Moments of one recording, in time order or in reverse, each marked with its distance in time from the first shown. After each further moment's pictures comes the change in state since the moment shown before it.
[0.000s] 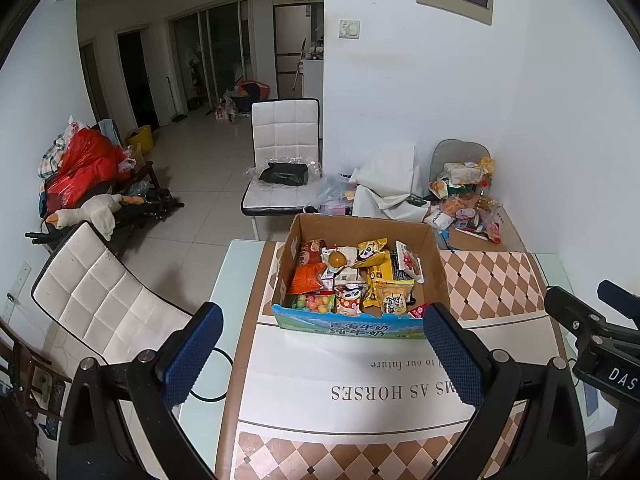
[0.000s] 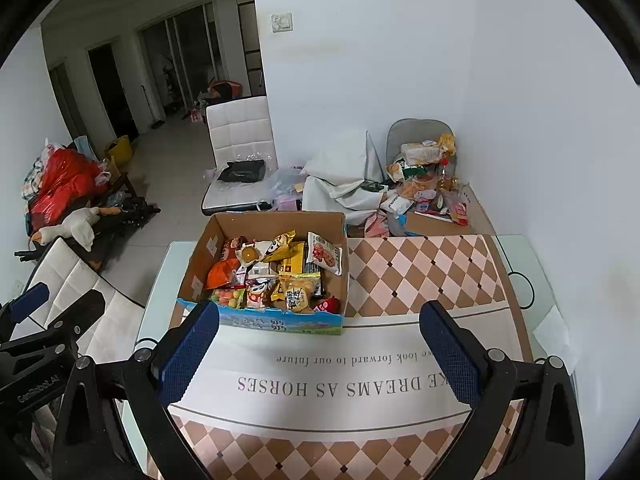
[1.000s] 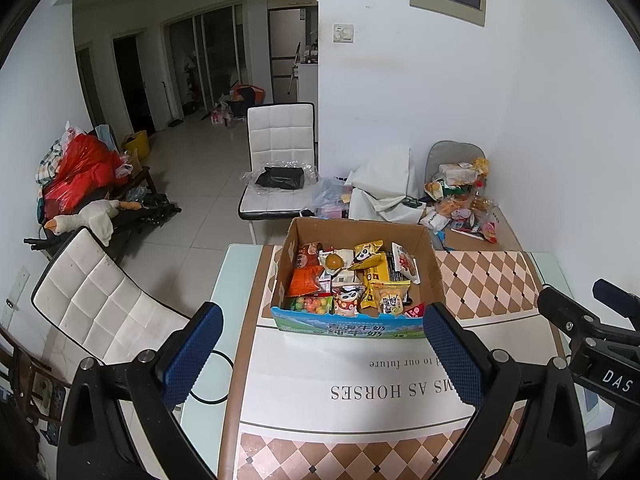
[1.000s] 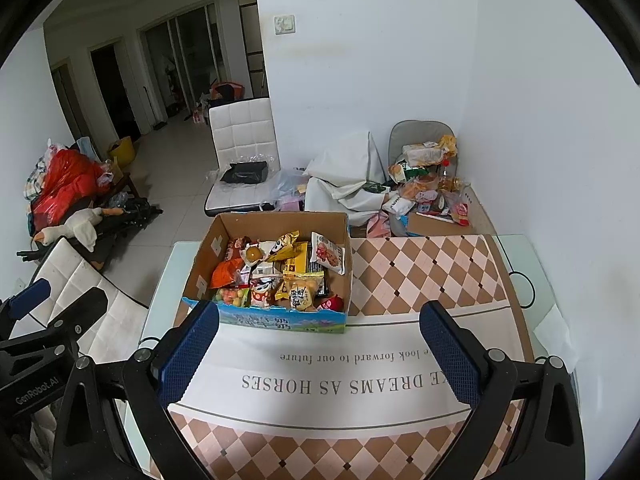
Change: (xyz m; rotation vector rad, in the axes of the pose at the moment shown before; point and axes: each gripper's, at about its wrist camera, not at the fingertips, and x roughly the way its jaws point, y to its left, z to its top) left arm -0.014 -0.010 0.003 0.003 -0.011 -0.007; right arm -0.012 0.005 -0.002 -0.008 -0.003 0.013
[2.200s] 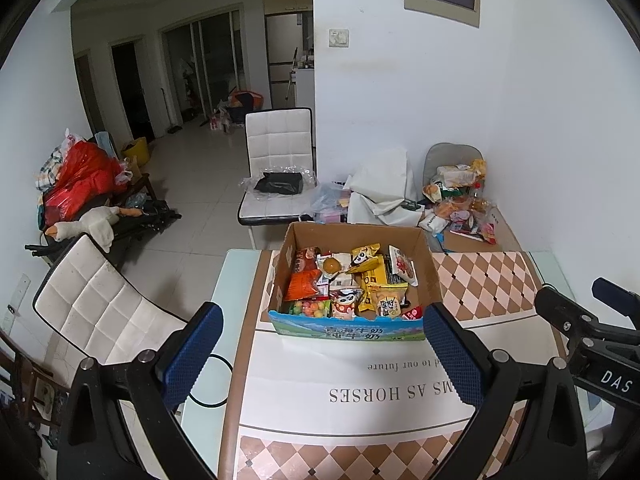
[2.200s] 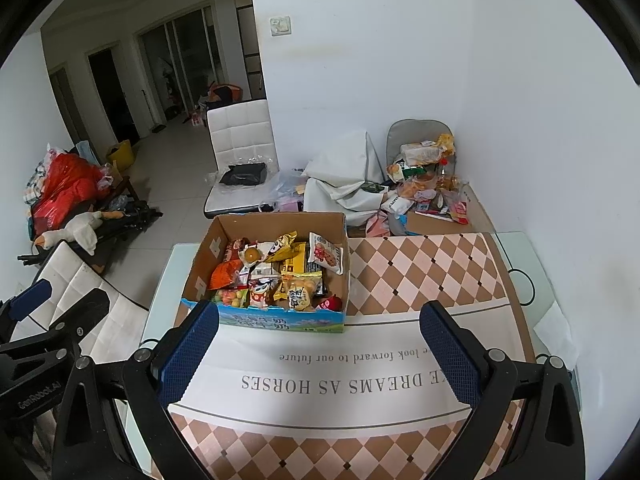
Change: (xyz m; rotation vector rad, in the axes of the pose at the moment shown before) left arm -0.005 -0.007 0.008 0.013 -0.018 -0.008; right arm -0.008 -0.003 -0.004 0.009 -0.013 -0.008
